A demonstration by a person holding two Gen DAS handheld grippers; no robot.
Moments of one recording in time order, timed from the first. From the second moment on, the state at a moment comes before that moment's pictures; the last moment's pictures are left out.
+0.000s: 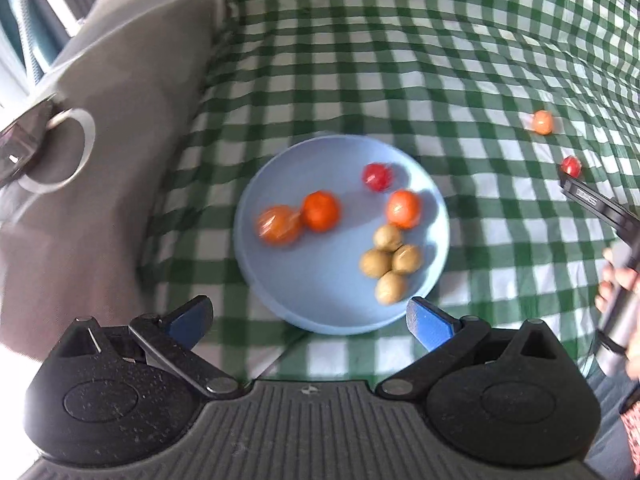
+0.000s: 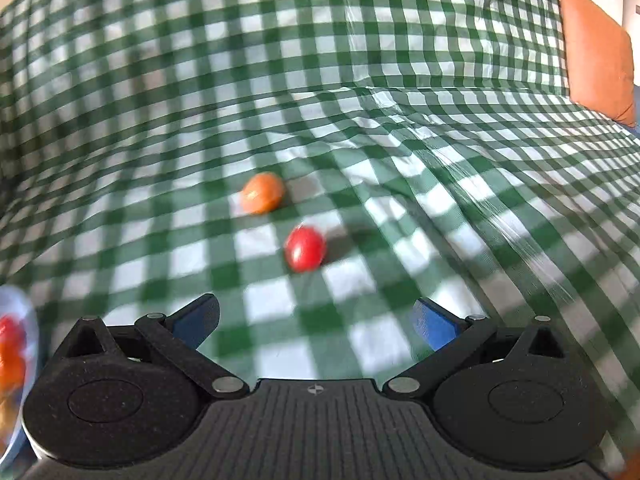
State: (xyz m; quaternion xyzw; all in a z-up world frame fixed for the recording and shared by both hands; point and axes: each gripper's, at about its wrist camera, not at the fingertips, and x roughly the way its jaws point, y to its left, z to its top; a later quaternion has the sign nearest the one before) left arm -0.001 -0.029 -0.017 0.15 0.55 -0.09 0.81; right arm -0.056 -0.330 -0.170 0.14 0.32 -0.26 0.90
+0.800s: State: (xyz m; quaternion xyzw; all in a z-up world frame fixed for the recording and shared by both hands) left arm 0.125 -0.352 -0.136 0.21 0.51 -0.30 0.77; right arm -0.054 -0.440 -0.203 0.15 0.28 -0.41 0.86
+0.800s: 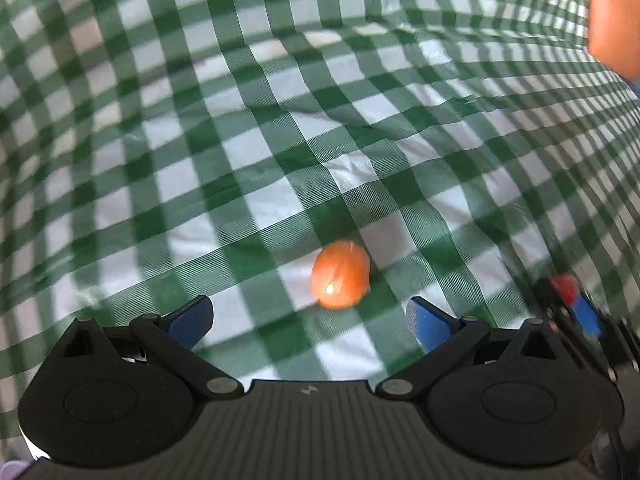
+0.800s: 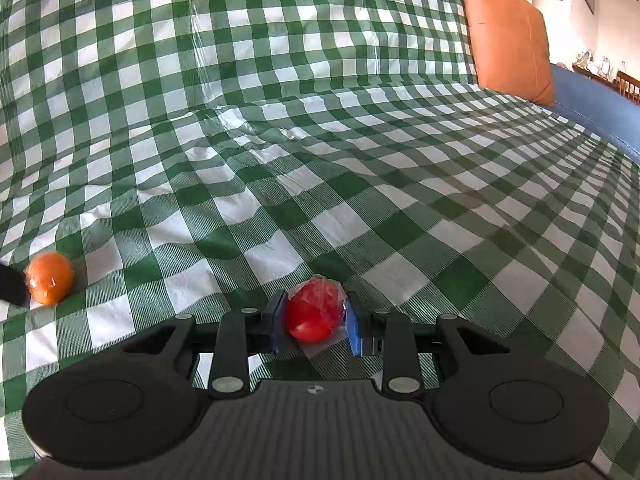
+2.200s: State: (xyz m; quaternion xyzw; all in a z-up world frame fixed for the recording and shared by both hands) left arm -0.096 0.045 0.049 0.13 0.45 -0.16 0.87; right arm -0.202 -0.159 -0.007 0.11 0.26 -0.07 0.96
